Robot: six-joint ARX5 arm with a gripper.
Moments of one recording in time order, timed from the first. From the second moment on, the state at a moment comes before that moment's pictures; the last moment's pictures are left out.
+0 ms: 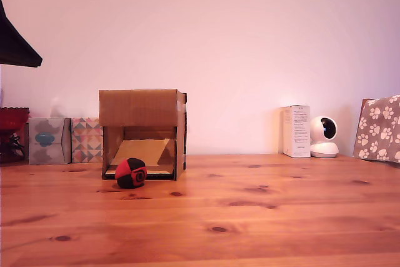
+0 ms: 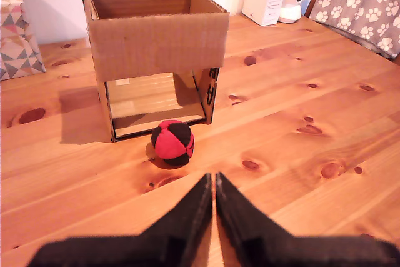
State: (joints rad) arm -0.23 0.80 0.44 0.01 0.30 -0.05
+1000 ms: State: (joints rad) arm -0.23 1.34 0.44 0.52 0.29 -0.05
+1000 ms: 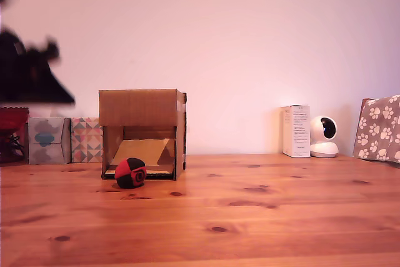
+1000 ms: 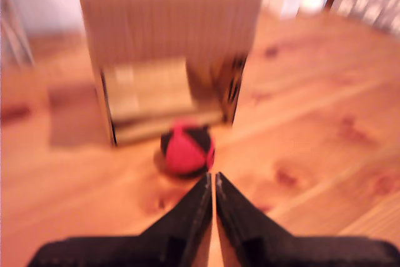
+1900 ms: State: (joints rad) arm -0.30 1.75 0.68 0.73 0.23 -0.05
